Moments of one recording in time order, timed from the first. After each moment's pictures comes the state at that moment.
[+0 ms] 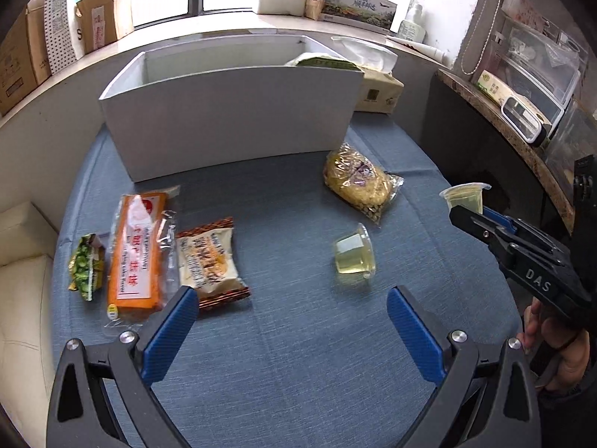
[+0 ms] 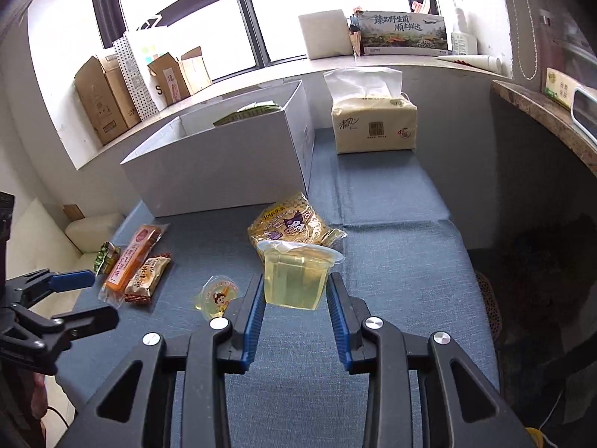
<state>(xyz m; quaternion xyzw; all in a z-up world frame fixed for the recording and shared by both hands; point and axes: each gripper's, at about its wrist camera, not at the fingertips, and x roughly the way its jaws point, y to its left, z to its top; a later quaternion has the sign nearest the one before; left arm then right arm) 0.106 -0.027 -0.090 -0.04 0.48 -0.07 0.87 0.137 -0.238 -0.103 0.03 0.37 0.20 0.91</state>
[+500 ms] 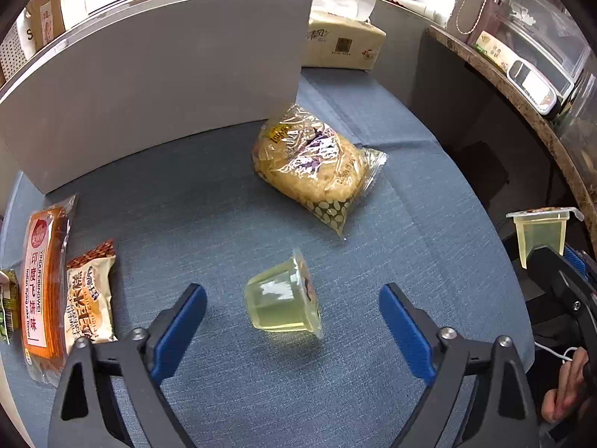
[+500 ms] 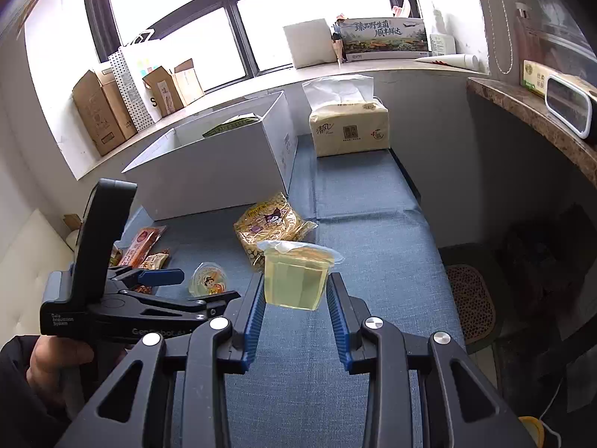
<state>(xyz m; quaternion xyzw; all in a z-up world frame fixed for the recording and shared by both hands) 0.168 -0.094 -0.144 -0.02 0.52 -0.10 0.85 0.117 -0.271 -0.097 0.05 0.36 0.18 0.91</state>
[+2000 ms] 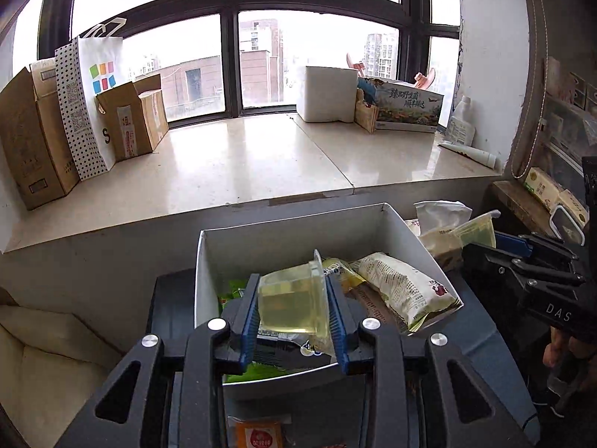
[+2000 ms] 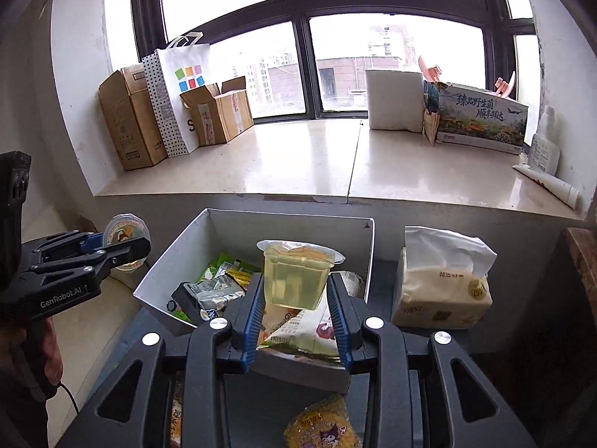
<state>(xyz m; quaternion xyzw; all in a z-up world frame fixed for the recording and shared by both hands) 0.275 0.071 0.040 0.01 0.35 -0.01 0.94 0.306 -0.134 0.023 -0.03 0.32 0.26 0.91</state>
